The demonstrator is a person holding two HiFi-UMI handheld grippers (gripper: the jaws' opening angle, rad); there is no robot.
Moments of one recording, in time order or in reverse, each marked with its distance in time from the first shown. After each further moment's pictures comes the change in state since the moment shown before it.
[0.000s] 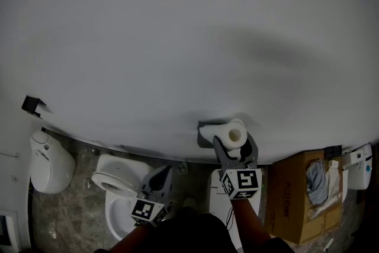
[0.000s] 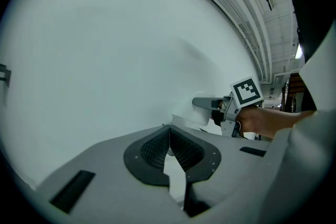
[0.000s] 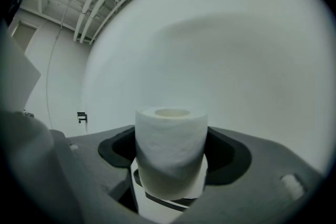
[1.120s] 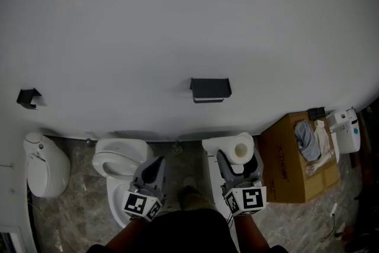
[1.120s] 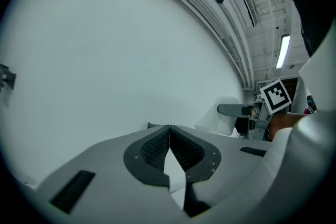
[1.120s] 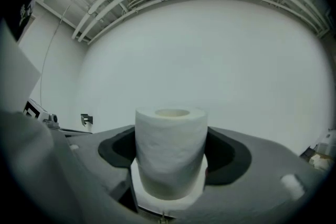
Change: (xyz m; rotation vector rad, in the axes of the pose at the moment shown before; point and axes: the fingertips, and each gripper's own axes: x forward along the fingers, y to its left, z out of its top) left arm -0.175 -0.041 0.004 -0.006 -0.040 -0.138; right arm -0.248 0.118 0.009 -0.006 -0.041 -0.178
